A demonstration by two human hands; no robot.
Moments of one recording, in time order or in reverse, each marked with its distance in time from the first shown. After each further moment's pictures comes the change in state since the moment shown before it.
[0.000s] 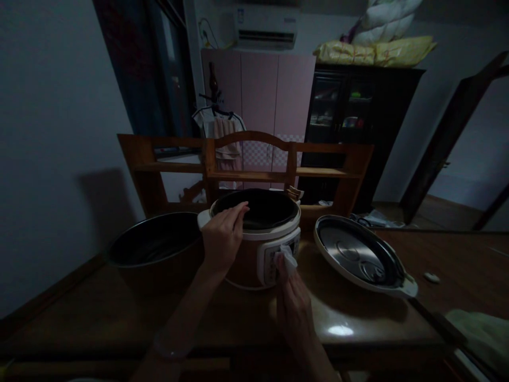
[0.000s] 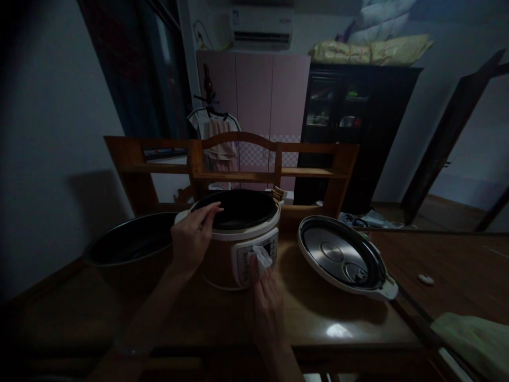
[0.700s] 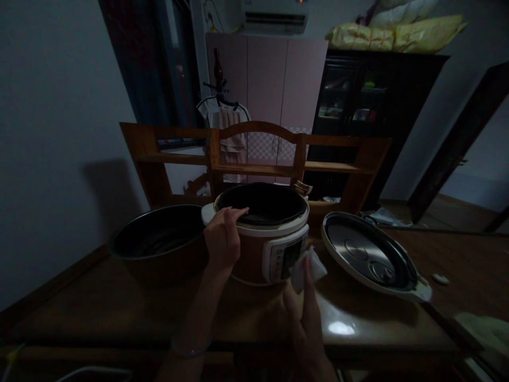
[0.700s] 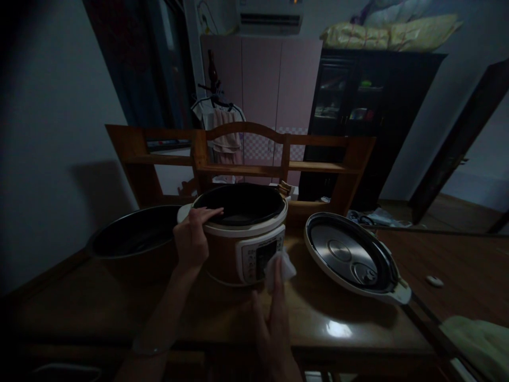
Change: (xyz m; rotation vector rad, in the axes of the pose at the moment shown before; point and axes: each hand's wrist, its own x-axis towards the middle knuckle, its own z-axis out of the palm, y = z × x) left_hand -0.022 -0.009 0.003 -0.195 -0.020 -0.319; right_hand -0.014 -0.013 -0.006 0.441 0.080 0.456
